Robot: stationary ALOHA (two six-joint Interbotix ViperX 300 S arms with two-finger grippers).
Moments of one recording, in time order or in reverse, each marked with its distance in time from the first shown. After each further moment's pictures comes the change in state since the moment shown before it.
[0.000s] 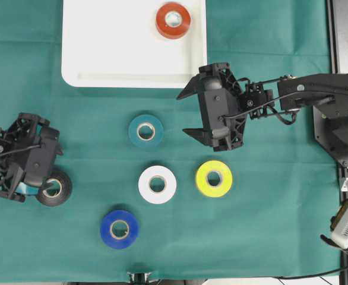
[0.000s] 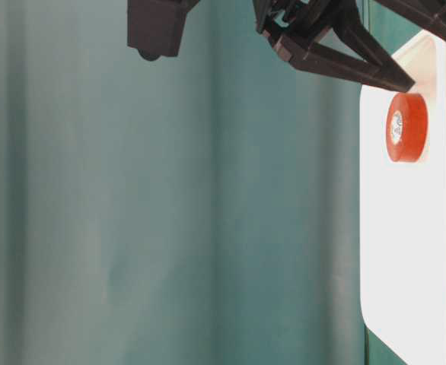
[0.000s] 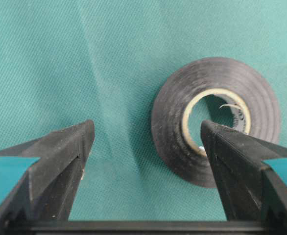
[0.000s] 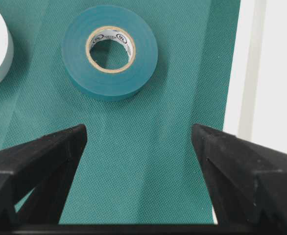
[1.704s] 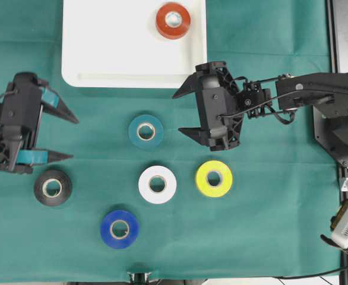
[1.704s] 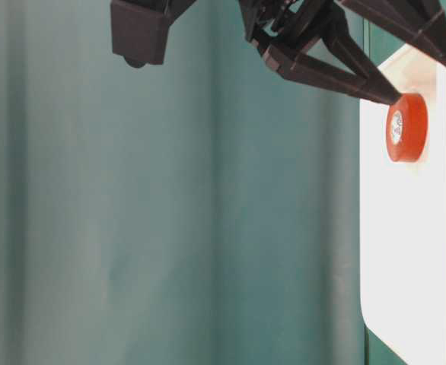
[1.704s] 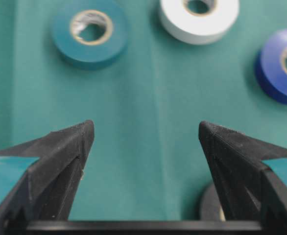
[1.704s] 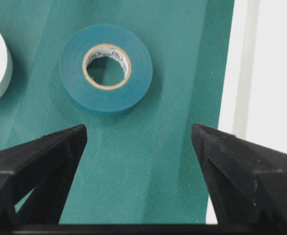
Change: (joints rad) left arm 0.150 -0.245 -0.014 0.000 -0.054 0.003; right arm 0.000 0.000 -0.021 0.000 0.000 -0.002
